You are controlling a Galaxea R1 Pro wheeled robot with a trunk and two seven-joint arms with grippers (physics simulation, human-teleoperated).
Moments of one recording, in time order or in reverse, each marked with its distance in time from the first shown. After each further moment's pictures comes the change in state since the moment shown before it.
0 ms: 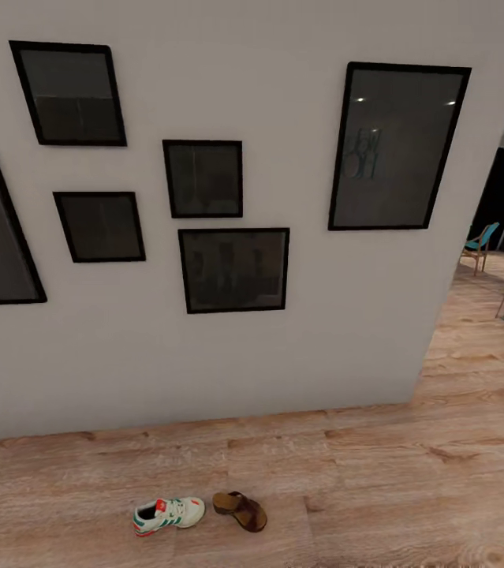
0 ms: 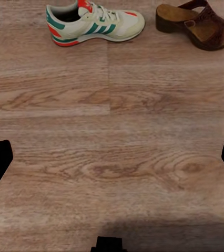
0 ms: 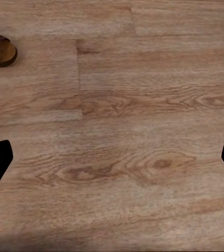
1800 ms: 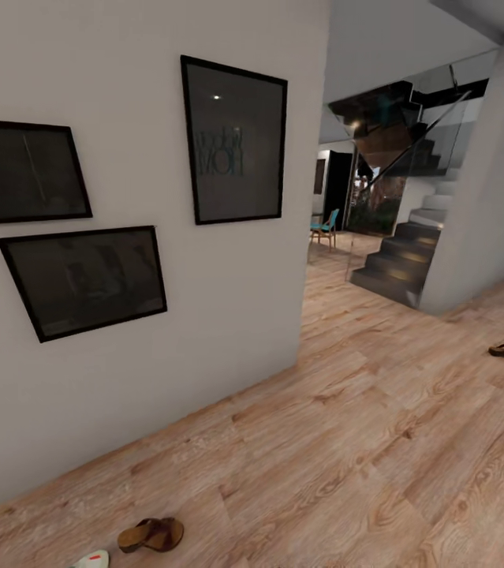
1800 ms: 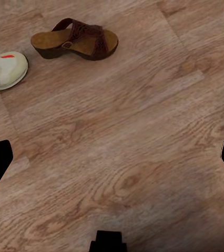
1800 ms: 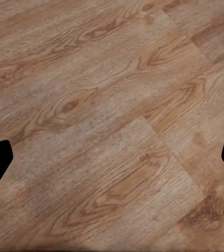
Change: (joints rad) left arm 0.000 -0.003 0.001 0.000 -0.007 0.000 0.000; right arm 0.000 0.001 -0.062 -0.001 0.000 0.000 0.000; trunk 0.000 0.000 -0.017
